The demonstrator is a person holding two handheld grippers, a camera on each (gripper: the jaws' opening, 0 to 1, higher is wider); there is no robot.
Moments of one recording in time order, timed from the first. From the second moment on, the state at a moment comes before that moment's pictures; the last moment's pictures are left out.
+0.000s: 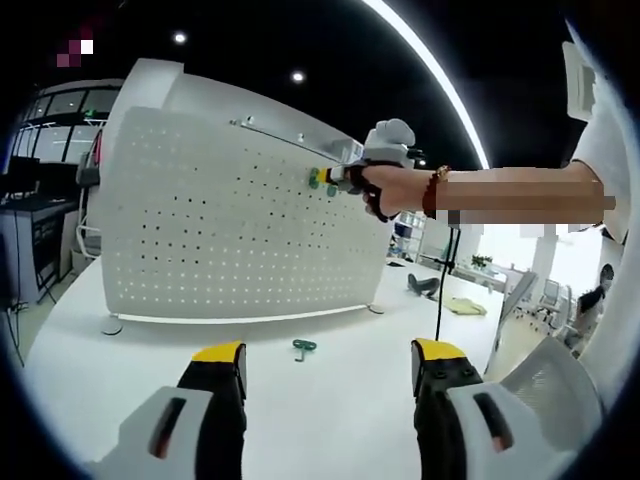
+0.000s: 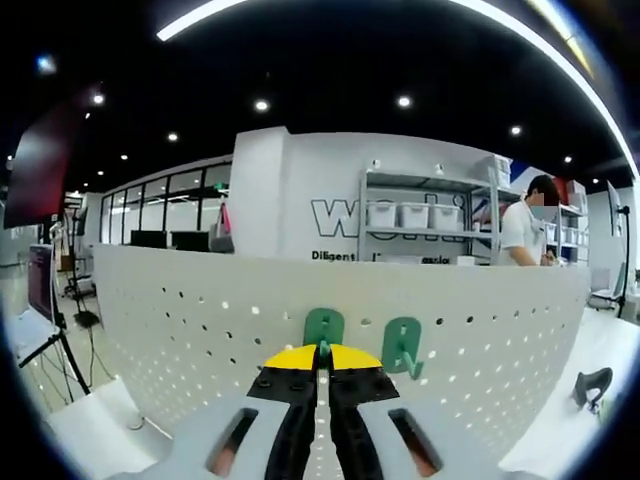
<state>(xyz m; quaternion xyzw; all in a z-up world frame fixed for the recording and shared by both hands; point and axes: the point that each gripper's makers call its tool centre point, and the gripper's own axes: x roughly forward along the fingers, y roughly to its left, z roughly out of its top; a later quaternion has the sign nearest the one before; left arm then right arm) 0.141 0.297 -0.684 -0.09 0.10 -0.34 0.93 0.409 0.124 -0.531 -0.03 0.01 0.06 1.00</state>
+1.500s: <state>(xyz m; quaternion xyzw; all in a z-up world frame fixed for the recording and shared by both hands) 0.146 0.302 -0.688 -0.10 0.11 -0.34 0.93 0.416 0.124 -0.532 0.01 -0.01 0.02 1.00</state>
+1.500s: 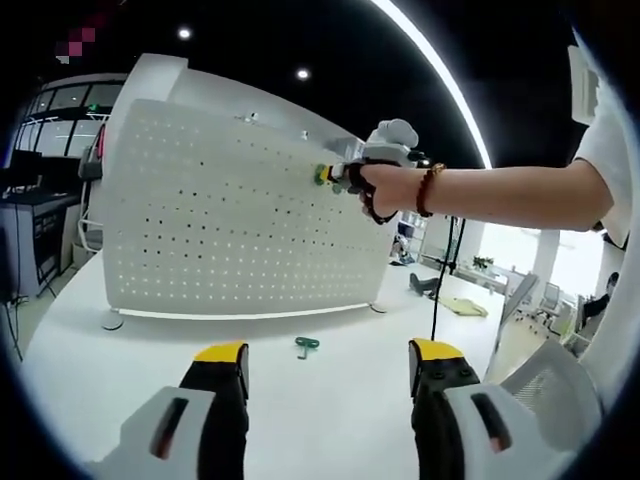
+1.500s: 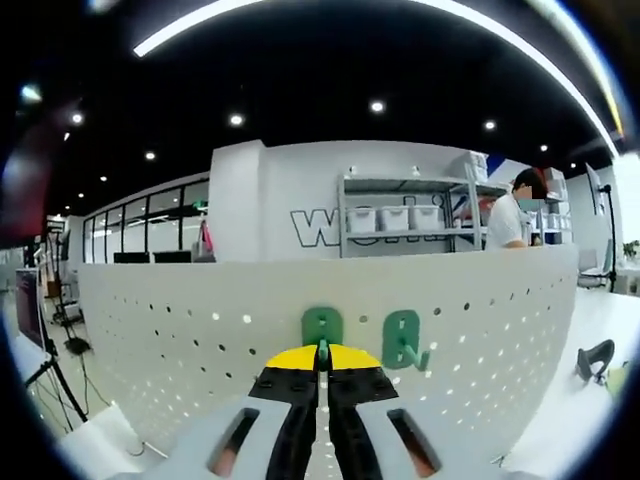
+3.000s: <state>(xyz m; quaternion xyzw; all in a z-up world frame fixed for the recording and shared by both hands) 0.182 0.339 -0.769 -0.04 0.23 -0.26 0.93 0.374 0.136 -0.578 -0.07 0.04 0.10 0.99</state>
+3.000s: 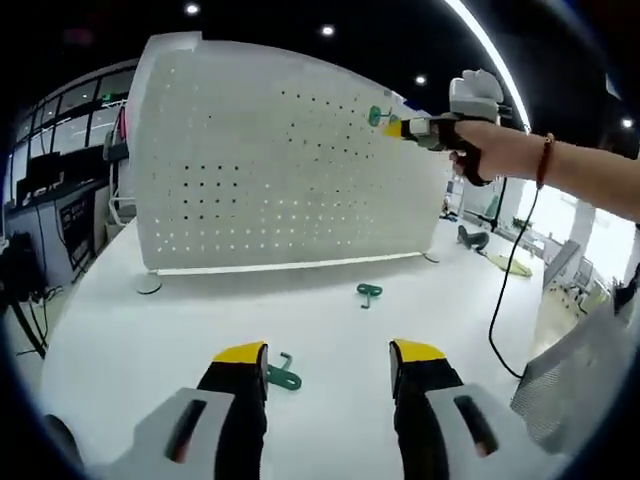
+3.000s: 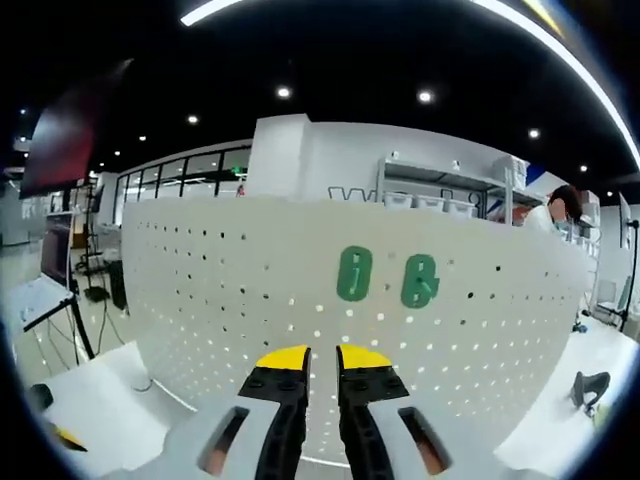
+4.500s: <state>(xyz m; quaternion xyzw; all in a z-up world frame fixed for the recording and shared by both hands) 0.213 0.348 -0.840 -0.11 0.38 -0.15 0.91 0.302 0.128 -0.675 -0.05 0.13 0.13 0.98</state>
